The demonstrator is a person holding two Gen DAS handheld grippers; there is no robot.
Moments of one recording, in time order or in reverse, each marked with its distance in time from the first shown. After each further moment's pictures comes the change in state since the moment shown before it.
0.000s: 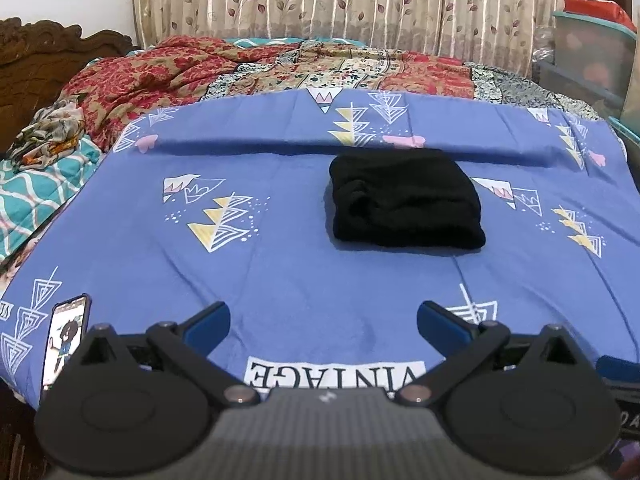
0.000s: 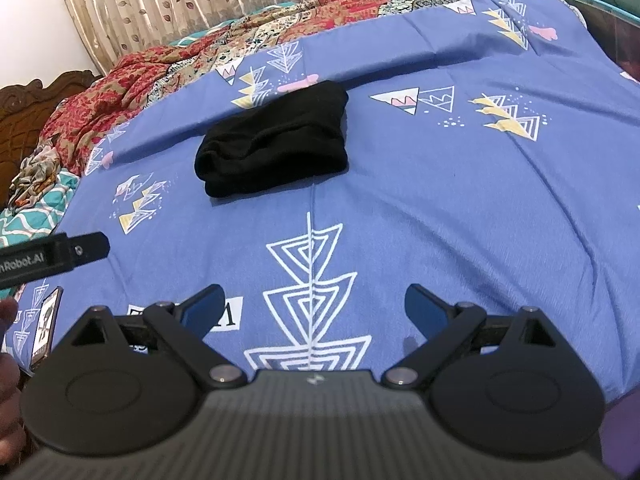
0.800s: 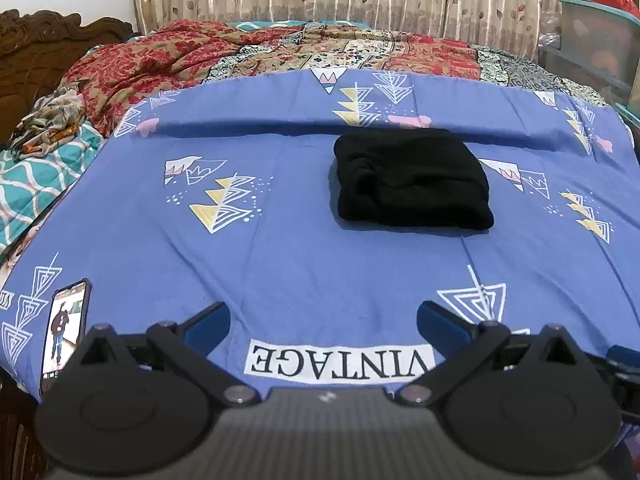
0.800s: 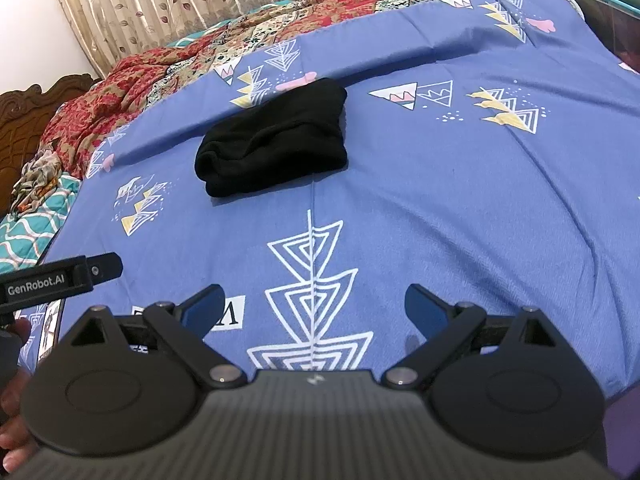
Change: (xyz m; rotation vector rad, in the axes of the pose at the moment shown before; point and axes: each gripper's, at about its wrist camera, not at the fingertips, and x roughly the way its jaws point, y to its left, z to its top) left arm 0.010 0.001 -0.005 0.000 0.052 0.013; right arm -0.001 -0.003 0.000 0.018 0.012 0.010
